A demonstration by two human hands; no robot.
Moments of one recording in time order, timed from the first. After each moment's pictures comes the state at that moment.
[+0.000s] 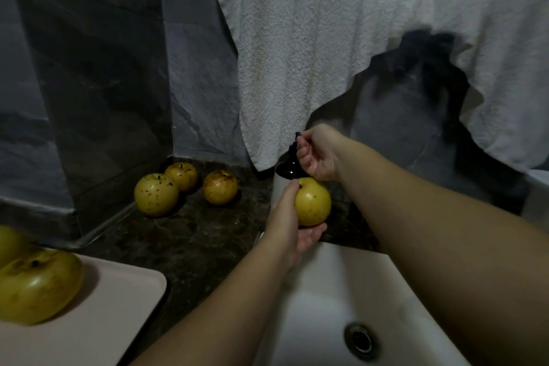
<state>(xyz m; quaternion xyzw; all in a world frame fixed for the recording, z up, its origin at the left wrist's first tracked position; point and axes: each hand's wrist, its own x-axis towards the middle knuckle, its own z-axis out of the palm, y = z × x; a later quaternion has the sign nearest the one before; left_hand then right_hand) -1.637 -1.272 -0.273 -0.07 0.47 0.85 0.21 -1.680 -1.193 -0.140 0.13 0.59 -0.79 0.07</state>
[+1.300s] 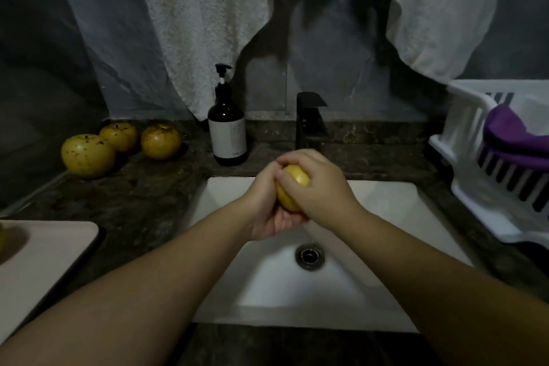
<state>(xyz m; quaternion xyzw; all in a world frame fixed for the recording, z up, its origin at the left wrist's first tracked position) -1.562 -1.241 -0.299 0.03 0.55 0.73 0.41 -1.522 -1.117 -0.305 -0.03 0.87 -0.40 -0.28</state>
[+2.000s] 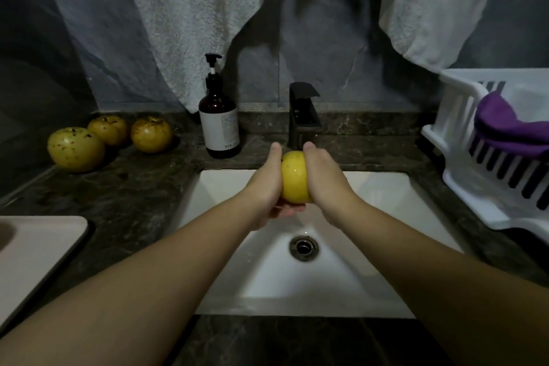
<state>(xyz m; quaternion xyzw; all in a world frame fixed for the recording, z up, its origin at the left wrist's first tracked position) -1.566 -1.223 -0.306 0.02 0.70 0.67 0.27 -1.533 -1.107 -0.309 0.19 0.78 -0.57 -0.20</state>
